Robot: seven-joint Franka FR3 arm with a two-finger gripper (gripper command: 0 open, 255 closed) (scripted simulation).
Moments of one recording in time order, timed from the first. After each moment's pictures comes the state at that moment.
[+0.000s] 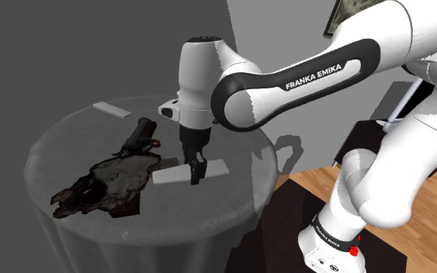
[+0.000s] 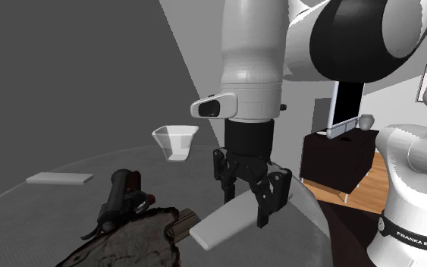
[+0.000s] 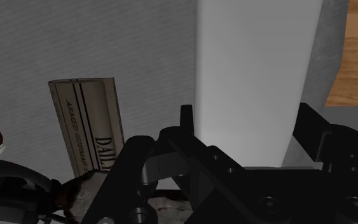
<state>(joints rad) 0.45 -0.18 0.29 -2.27 0.05 2.09 -0.47</state>
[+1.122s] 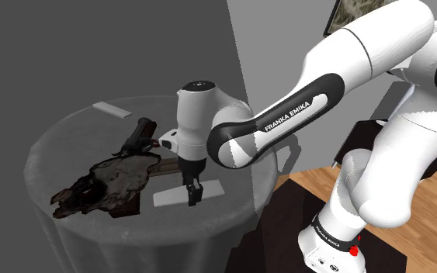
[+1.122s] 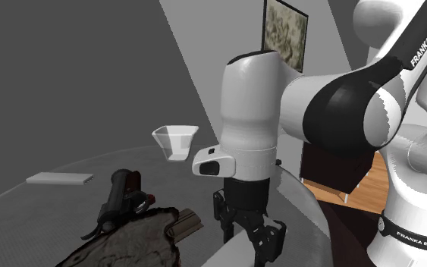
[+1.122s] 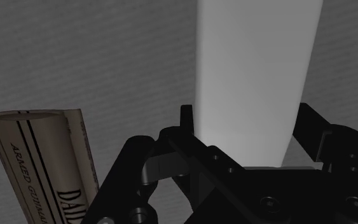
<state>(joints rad) 0.44 -0.06 0.31 -2.38 0.01 2.32 -0.44</state>
